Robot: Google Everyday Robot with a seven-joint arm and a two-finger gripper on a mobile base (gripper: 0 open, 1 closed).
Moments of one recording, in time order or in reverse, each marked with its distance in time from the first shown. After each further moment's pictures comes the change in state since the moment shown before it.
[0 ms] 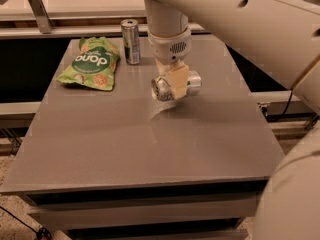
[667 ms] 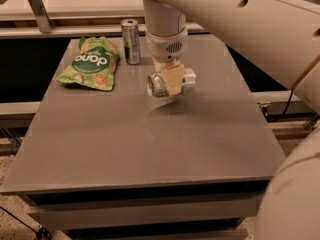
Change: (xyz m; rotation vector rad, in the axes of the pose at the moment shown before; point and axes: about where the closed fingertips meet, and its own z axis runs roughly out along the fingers) arm -0.004 -0.015 -0.001 0.065 -0.018 0.029
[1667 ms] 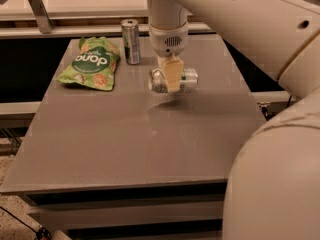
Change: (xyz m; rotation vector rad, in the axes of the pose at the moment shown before) arm 0.008 -0.009 0.001 -0.056 -0.027 0.160
